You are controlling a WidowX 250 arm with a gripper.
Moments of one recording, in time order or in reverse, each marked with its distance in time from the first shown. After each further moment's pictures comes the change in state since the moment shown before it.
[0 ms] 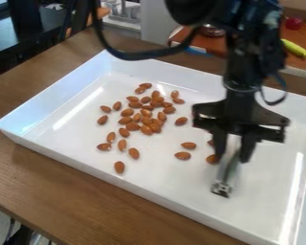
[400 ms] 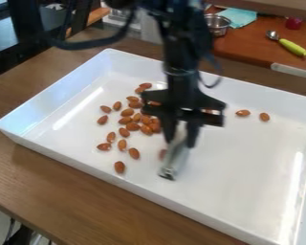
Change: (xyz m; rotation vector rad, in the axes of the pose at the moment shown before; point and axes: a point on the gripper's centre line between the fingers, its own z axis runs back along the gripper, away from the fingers) arm 0.005 0.064 0.004 -0.014 0.024 0.008
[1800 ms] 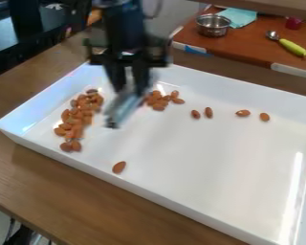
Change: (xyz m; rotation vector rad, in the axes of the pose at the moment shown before) arm 0.008 0.045 0.064 -0.118 -0.025 -0.018
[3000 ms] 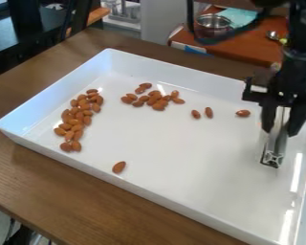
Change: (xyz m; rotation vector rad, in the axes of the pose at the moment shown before) arm 0.033 -0.163 -0.081 0.107 0.003 -0.022
